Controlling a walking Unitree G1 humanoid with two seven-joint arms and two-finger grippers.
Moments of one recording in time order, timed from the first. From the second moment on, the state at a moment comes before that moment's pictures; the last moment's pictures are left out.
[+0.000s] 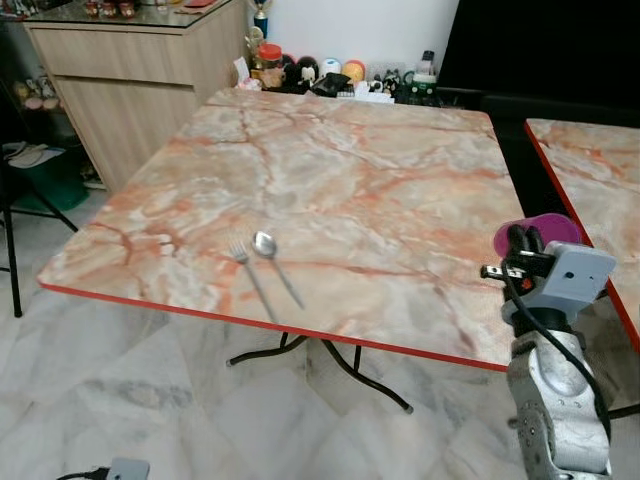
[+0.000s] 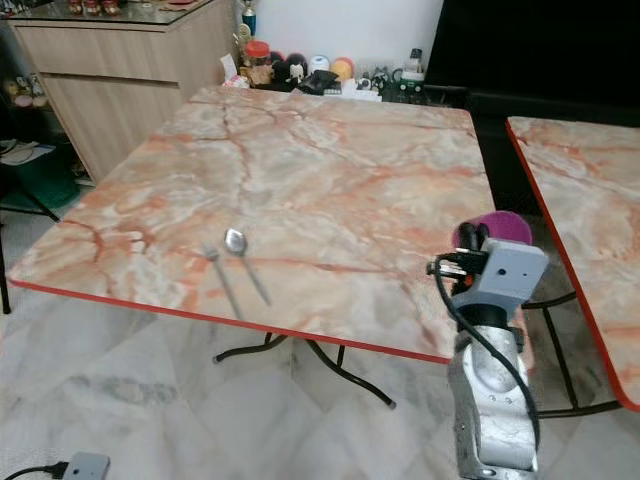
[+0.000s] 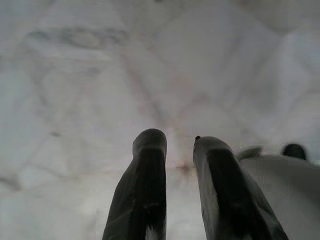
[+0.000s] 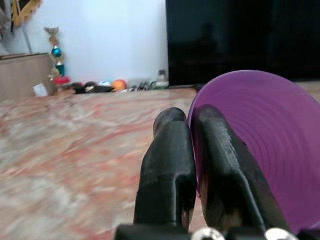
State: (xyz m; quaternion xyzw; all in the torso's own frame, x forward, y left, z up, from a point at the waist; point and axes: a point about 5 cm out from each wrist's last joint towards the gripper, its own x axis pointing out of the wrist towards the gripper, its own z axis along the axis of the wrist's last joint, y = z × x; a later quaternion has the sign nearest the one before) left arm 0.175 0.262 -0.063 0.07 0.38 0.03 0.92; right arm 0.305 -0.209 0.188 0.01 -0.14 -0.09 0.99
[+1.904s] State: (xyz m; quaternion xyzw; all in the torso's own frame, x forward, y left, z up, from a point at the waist) left arm 0.174 0.263 -0.063 0.07 0.38 0.03 0.92; right arm 0.310 -0.203 0.188 0.02 -0.14 -0.08 0.99
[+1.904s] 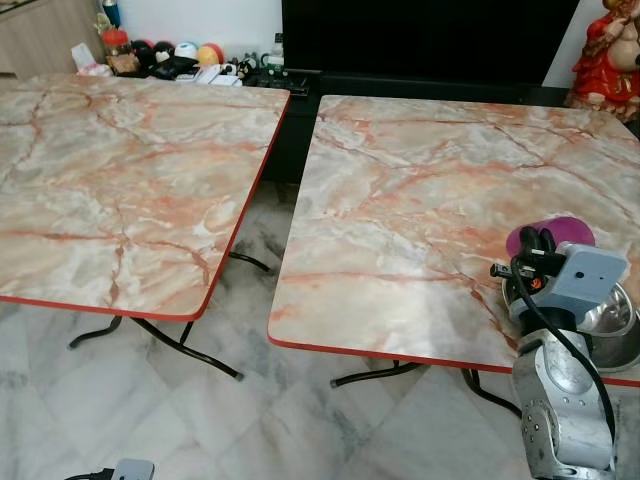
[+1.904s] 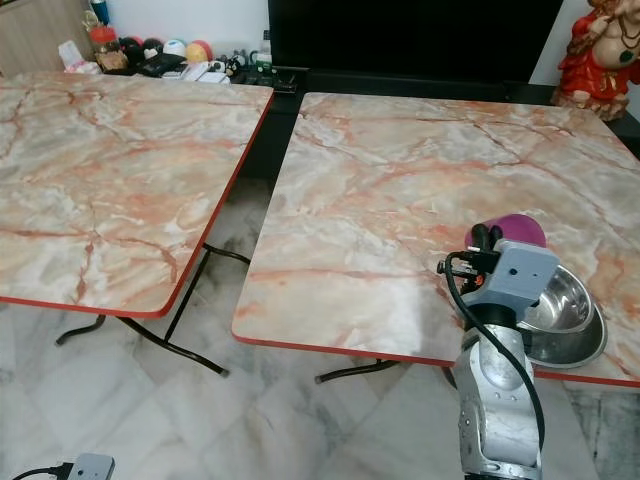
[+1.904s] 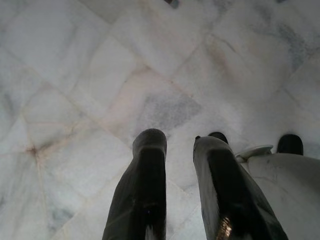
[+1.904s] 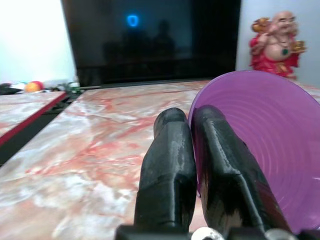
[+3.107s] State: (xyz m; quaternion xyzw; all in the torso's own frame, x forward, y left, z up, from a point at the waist) left arm 0.179 0.264 -0.060 0.07 0.38 0.03 0.92; right arm 0.313 -0.189 0.178 -0.01 -0.07 -0.05 1.00
